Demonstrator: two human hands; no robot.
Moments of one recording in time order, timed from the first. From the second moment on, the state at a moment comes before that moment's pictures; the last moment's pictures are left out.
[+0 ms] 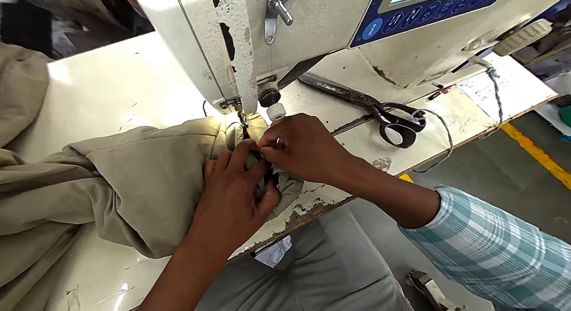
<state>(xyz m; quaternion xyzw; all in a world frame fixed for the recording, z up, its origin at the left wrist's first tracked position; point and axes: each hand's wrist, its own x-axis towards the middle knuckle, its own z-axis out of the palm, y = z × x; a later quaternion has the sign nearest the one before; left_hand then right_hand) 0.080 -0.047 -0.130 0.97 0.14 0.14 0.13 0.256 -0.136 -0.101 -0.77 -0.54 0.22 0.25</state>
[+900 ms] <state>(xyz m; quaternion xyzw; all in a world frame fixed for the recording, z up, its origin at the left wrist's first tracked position) 0.079 -0.038 -0.130 0.98 0.12 0.14 0.12 0.268 -0.130 -0.138 -0.72 -0.67 -0.04 0.20</state>
